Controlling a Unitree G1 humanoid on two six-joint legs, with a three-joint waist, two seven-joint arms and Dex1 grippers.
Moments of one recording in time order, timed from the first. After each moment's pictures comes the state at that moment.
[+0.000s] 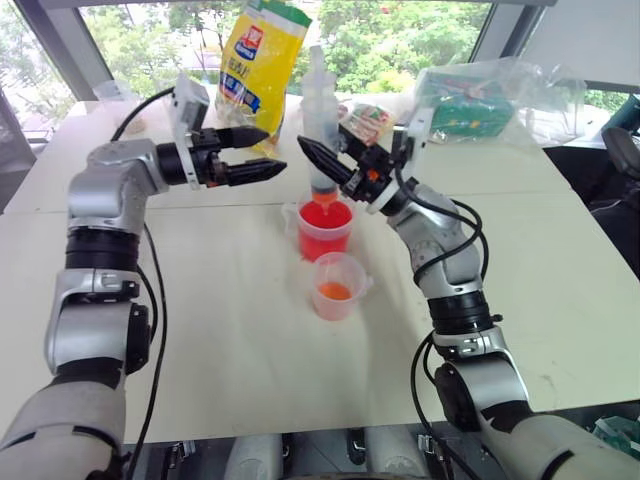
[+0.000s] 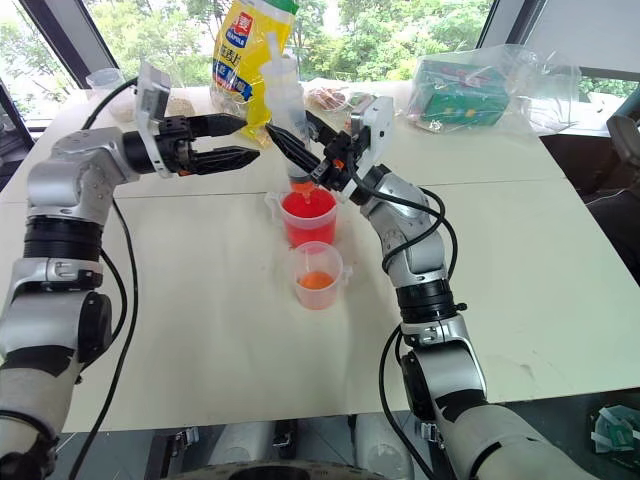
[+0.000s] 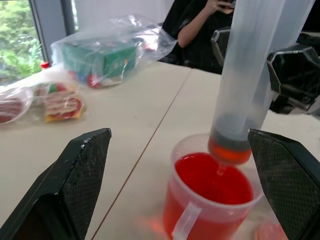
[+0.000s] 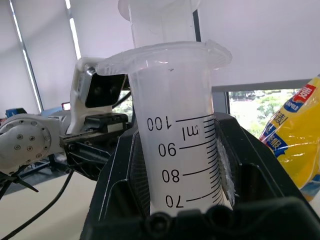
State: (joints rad) left arm -1.01 0.60 0.07 0.50 -0.40 0.47 -1.26; right arm -0.76 -0.12 0.00 0.13 0.43 0.16 0.72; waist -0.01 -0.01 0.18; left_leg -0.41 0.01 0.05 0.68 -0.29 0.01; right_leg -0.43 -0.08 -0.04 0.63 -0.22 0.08
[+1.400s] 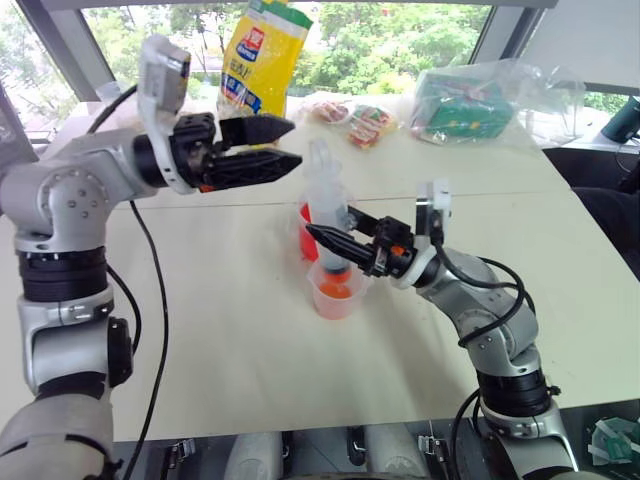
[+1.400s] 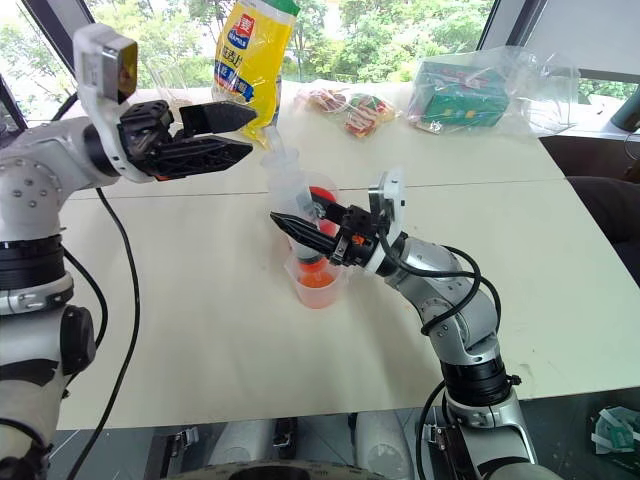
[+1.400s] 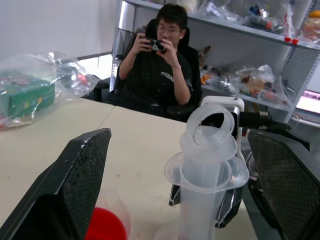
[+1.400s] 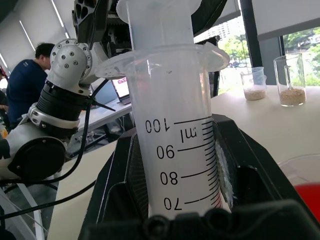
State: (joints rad) left arm -0.93 0.62 0.15 0.04 -0.82 0.93 -1.15; right arm -0.39 -0.29 0.08 -0.39 0.65 0.47 0.74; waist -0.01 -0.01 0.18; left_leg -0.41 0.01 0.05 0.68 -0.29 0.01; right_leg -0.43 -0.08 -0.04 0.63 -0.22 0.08
